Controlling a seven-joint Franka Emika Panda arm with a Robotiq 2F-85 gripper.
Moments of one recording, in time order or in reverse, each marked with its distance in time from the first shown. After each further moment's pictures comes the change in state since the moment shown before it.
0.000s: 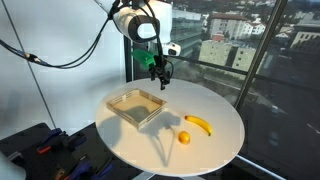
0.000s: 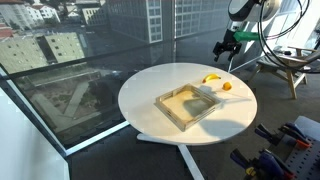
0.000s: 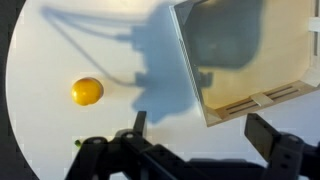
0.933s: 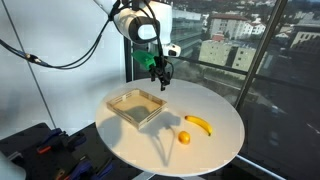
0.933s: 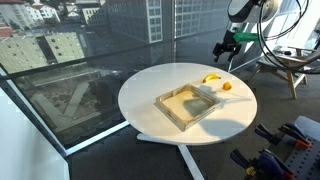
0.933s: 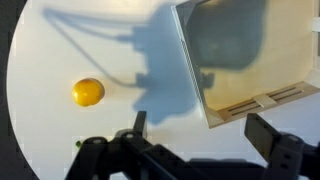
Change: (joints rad) arm 0.000 0.009 0.000 0.002 -0.008 0.004 0.006
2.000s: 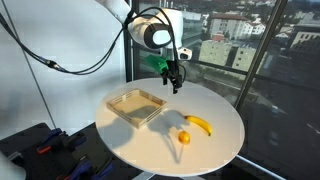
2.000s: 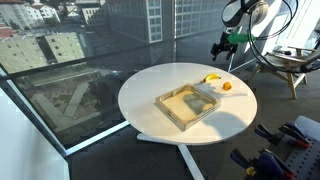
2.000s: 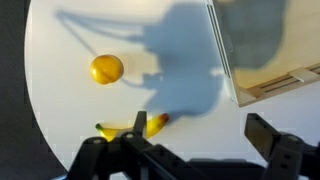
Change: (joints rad) arm -0.003 0.154 -0.040 0.171 -0.051 0.006 0.055
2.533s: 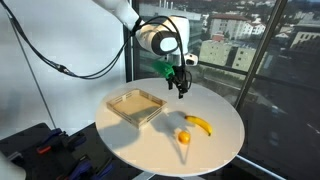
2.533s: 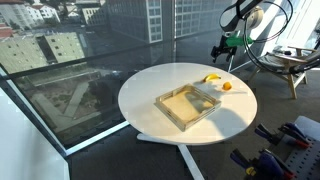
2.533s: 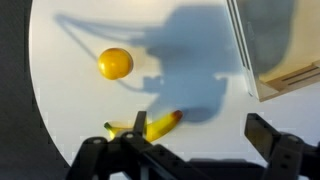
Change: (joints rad) arm -0.024 0.094 -0.008 0.086 0.000 0.000 0.004
